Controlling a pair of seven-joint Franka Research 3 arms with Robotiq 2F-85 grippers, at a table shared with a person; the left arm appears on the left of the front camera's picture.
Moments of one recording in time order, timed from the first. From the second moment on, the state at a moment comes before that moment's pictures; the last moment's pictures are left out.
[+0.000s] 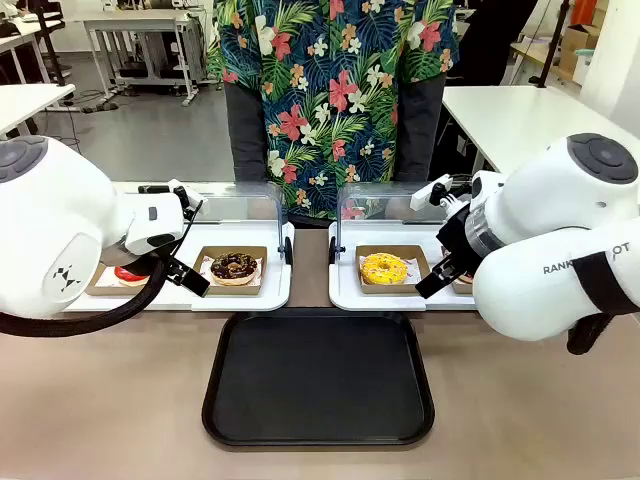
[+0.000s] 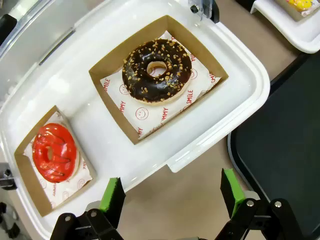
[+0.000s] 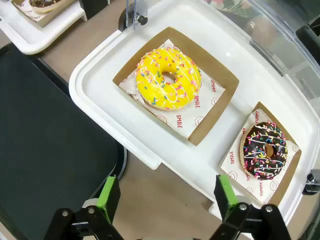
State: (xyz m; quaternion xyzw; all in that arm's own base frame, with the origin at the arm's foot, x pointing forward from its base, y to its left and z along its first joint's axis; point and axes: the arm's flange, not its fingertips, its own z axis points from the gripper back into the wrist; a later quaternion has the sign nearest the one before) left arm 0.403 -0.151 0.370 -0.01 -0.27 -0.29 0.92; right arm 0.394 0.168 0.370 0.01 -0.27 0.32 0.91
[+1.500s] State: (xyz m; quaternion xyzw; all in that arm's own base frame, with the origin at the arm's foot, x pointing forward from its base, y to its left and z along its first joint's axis) left arm 0.419 -0.044 0.512 -0.16 -0.28 -0.34 0.88; right arm 0.394 0.045 0.497 0.16 -0.35 0.28 0.88
